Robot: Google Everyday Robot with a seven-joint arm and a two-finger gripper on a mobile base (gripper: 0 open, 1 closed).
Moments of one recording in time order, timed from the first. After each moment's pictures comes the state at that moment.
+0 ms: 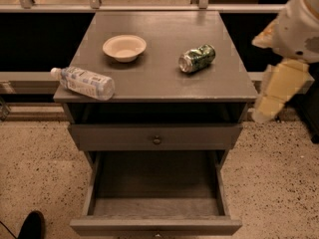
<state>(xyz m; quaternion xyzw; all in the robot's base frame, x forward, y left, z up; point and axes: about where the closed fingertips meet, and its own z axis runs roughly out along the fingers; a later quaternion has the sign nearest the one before) 0.457 -0.191 0.981 -0.62 0.77 -0.02 0.18</state>
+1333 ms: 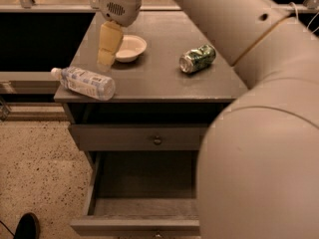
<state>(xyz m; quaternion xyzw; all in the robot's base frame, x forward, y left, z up) 0.632 0.098 0.954 -0.64 0.75 0.05 0.17</state>
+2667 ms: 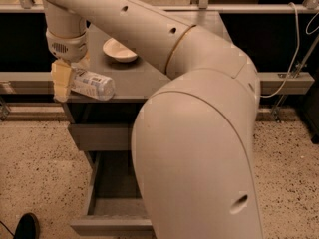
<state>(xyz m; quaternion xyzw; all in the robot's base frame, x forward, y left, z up) 0.610 0.228 0.867 -0.64 0.76 0.06 0.09</state>
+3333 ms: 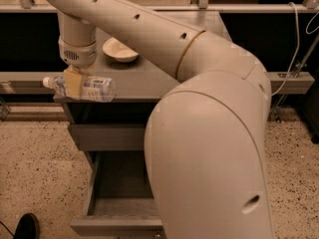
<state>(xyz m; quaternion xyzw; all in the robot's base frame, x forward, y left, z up) 0.618 0.216 0.842 -0.63 0.77 0.08 0.09</state>
